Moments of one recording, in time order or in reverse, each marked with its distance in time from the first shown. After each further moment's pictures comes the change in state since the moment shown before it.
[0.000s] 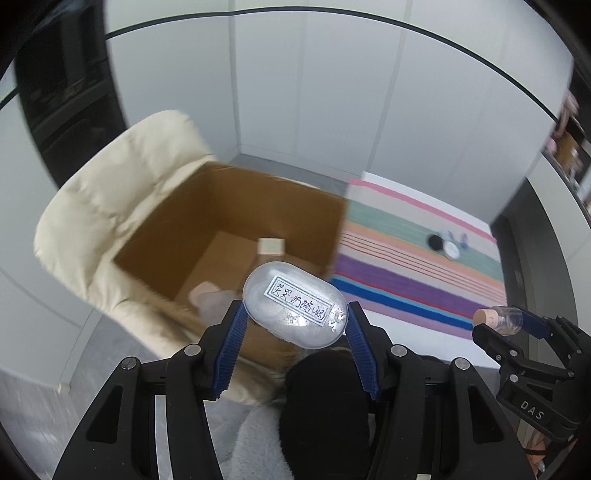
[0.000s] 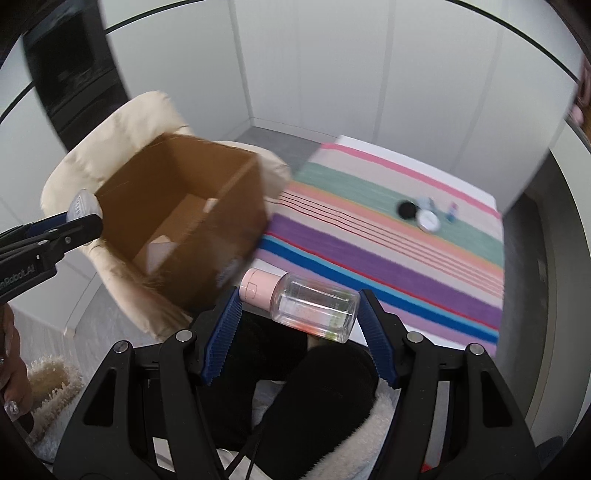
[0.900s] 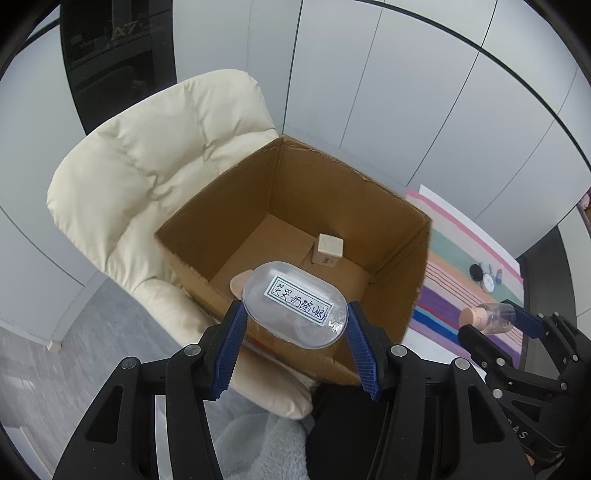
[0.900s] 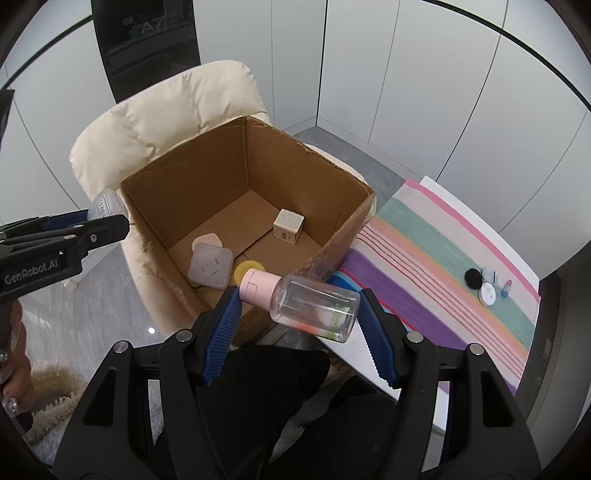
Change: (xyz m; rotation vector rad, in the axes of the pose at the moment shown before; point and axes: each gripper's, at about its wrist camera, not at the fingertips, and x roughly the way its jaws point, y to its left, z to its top) left arm 0.056 0.099 0.019 -0.176 0.066 0.032; right arm 0.065 0.112 0.056 -0.248 0.030 0.059
